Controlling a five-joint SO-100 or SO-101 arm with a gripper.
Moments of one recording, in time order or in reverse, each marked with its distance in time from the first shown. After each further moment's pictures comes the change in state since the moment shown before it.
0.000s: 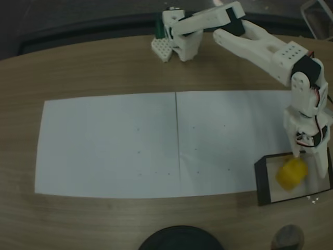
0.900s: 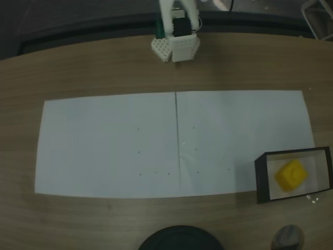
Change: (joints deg) arm 25.2 98.1 43.2 21.5 -6.2
